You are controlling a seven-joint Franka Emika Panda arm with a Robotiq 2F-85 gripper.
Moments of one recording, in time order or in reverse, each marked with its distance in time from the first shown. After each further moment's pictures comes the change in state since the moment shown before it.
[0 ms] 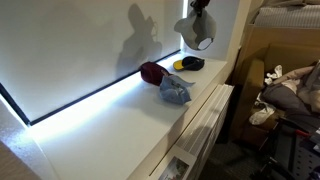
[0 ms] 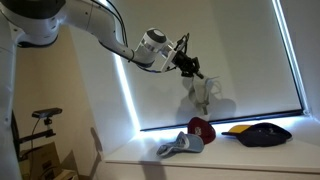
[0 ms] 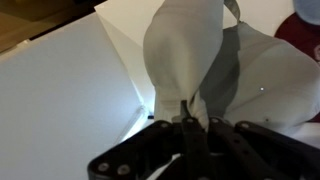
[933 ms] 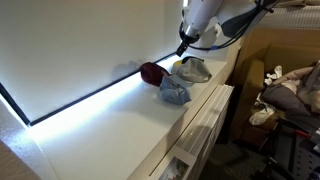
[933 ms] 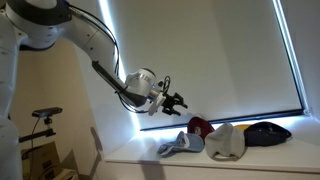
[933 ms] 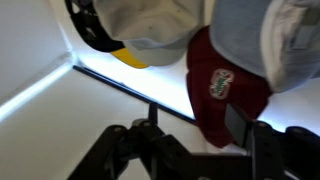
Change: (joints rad) arm 0.162 0.030 -0.007 -0.400 -0.818 0.514 0.660
